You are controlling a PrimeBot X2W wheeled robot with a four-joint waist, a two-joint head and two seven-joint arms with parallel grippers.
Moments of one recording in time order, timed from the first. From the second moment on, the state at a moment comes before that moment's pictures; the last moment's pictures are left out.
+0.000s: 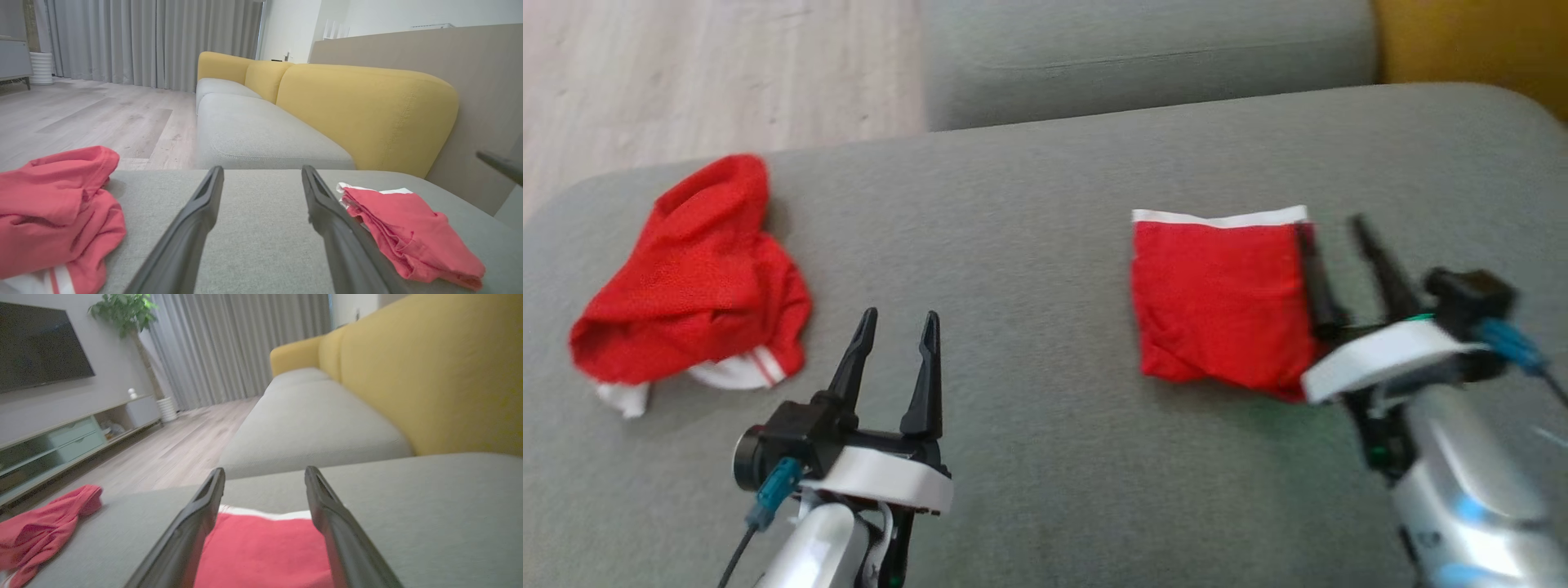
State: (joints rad) left arm -0.20 0.14 -0.44 0.28 -0.44 0.06 -0.24; right arm -0.39 -0.18 0.25 0.57 0.43 0.13 -0.25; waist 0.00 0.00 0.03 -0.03
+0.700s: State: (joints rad) left arm -0.12 0.10 -0.36 0.25 -0.39 0.02 -0.25; right arm -0.05 -0.05 -0.06 0.19 0.12 0.13 -0.25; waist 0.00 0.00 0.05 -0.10
